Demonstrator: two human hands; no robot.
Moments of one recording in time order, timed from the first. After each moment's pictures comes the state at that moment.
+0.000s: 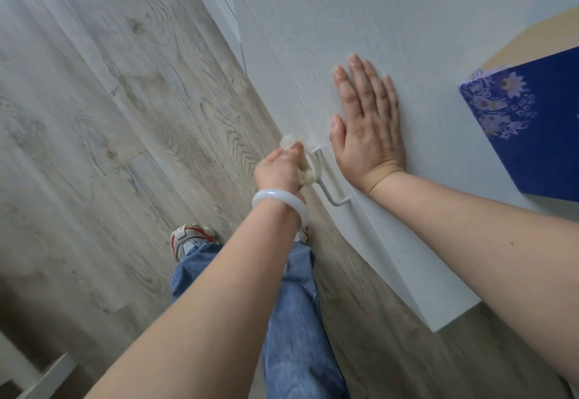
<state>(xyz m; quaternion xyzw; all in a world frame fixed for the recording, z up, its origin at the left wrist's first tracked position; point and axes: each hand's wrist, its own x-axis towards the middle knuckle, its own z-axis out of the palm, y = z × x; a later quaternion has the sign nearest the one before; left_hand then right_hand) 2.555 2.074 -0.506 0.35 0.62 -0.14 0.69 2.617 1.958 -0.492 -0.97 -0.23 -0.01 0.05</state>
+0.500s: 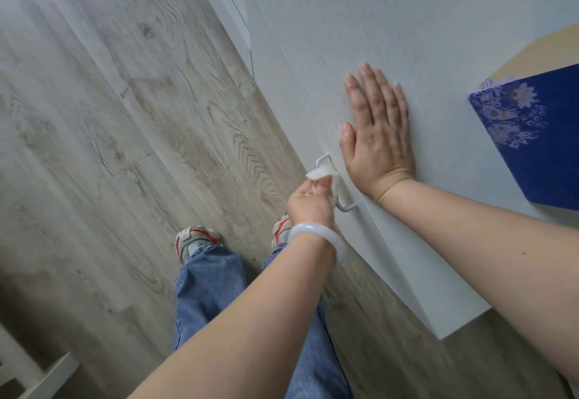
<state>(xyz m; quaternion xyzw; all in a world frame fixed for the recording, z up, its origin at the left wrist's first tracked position) 2.524 2.029 -0.499 0.36 0.62 -0.16 0.68 2.617 1.958 -0.492 -0.97 -0.23 -0.01 0.05</state>
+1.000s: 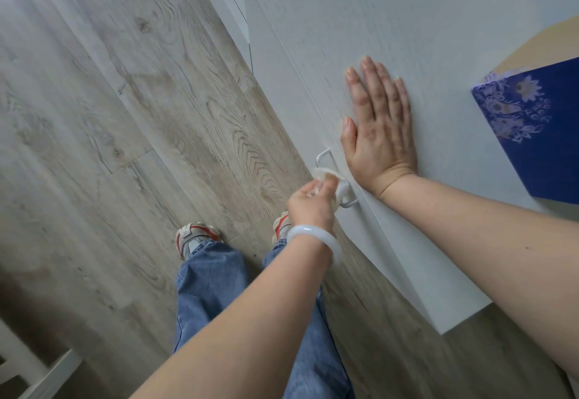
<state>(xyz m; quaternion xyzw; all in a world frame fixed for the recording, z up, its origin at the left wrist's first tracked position) 2.514 2.029 -0.506 0.40 0.60 -0.20 0.66 2.617 1.958 -0.492 -0.97 -0.23 -0.01 0.04</state>
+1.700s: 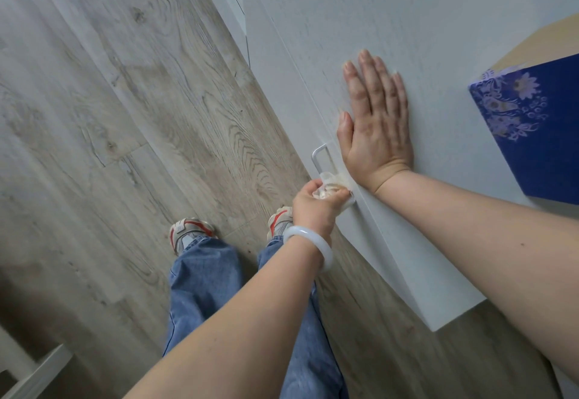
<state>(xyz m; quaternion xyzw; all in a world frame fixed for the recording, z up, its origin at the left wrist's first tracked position) 2.502 2.022 -0.512 0.38 0.53 -0.23 0.72 2.616 1.959 -0.493 -0.97 -0.23 -0.02 0.05</state>
